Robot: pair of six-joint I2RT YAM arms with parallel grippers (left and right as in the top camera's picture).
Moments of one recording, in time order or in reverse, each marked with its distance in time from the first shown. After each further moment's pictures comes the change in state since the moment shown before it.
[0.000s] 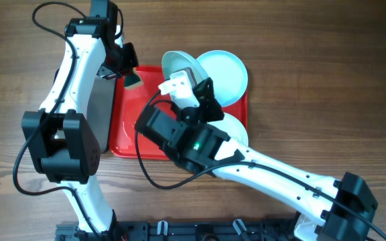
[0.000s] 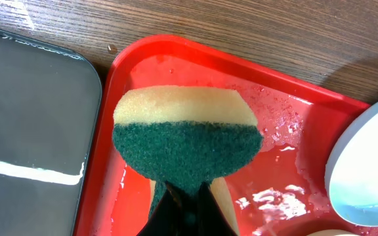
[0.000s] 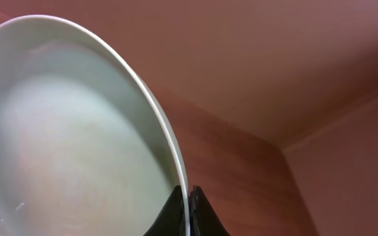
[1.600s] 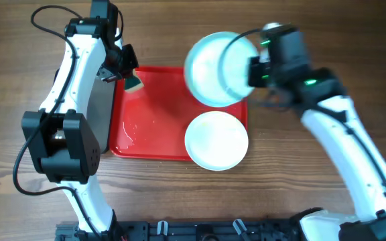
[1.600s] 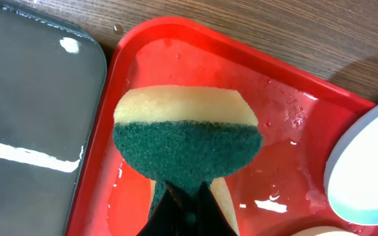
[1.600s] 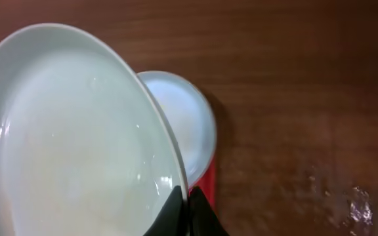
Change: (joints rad) left arm -0.002 0.000 0.000 -0.035 0.001 -0.056; right arm -0.761 -0.189 0.000 -0.117 -1.187 0.076
